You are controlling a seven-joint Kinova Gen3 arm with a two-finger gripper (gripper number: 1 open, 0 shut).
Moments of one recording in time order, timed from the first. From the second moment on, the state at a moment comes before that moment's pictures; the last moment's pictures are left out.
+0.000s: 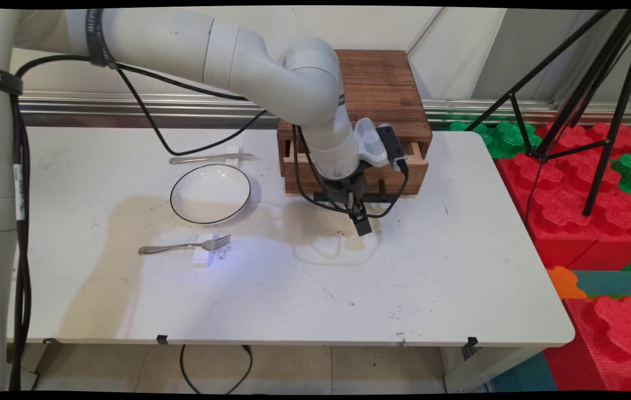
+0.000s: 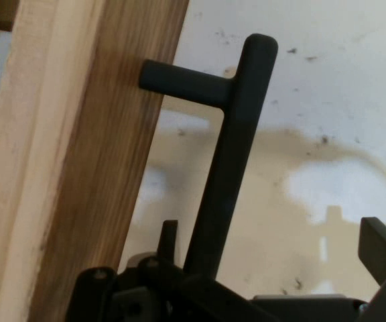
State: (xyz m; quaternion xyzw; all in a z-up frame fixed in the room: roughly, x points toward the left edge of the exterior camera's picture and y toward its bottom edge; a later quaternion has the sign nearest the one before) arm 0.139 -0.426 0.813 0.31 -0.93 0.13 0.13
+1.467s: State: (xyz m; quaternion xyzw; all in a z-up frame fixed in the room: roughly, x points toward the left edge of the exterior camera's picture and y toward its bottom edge) arm 0.129 -0.339 0.826 0.27 -0.95 0.07 0.13
